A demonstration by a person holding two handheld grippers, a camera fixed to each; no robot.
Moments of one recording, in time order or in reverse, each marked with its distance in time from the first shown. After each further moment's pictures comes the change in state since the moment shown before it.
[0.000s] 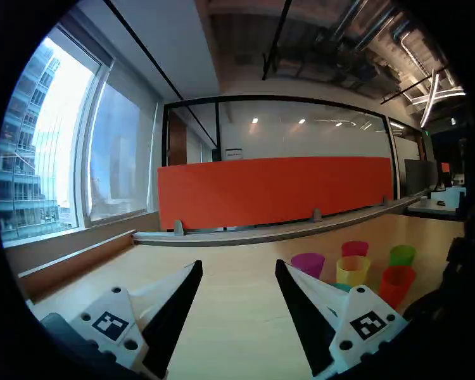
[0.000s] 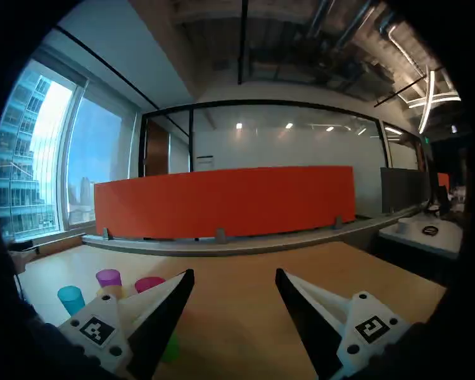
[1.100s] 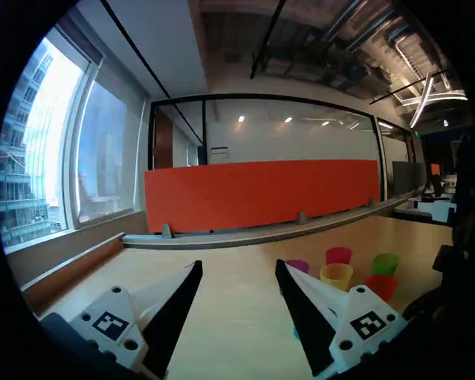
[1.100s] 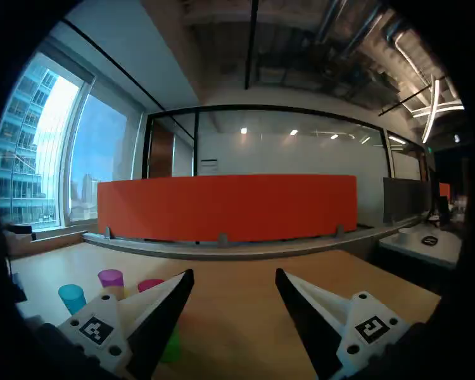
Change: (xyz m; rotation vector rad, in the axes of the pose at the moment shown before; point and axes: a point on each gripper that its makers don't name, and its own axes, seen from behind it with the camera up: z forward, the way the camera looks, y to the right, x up) left arm 0.029 0.014 -0.011 -0.087 -0.021 -0.003; right arm 0.007 -0.009 -0.005 0.013 0.022 -0.028
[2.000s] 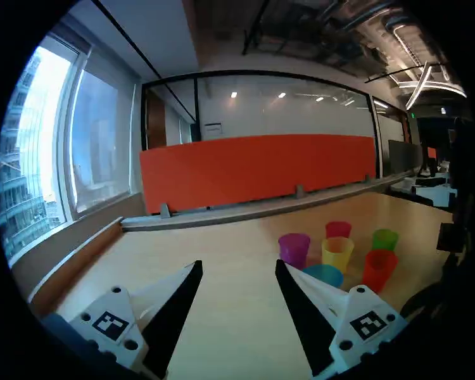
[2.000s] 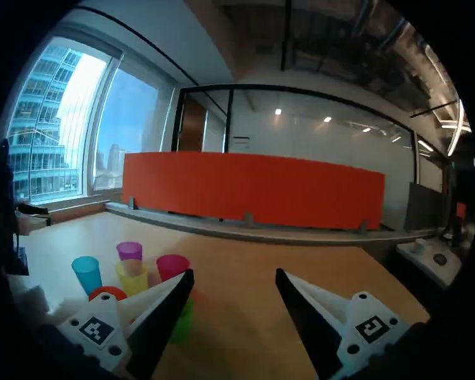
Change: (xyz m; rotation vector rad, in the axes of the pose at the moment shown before) left arm -0.019 -0.020 -0.009 -0.023 -0.126 0.039; right arm -0.005 -0.020 -0.005 0.128 -0.100 -0.116
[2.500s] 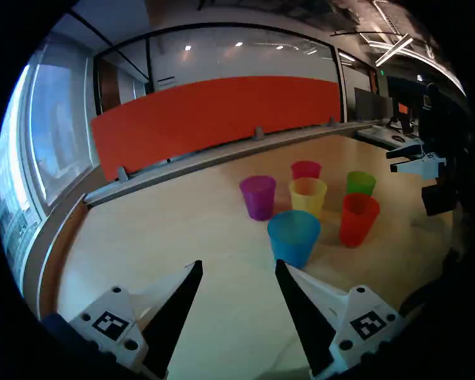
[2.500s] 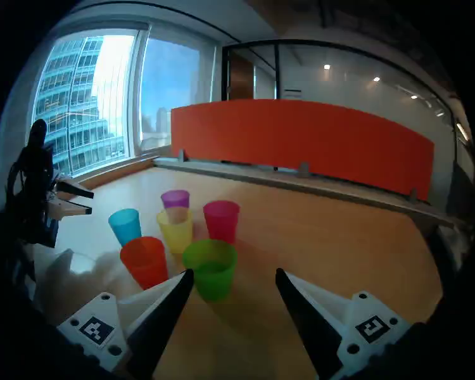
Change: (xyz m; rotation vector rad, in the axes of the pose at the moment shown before) left arm -0.063 0.038 0.009 -0.219 -0.294 0.109; right arm -0.067 -0.050 -0.019 0.317 -0.262 0.001
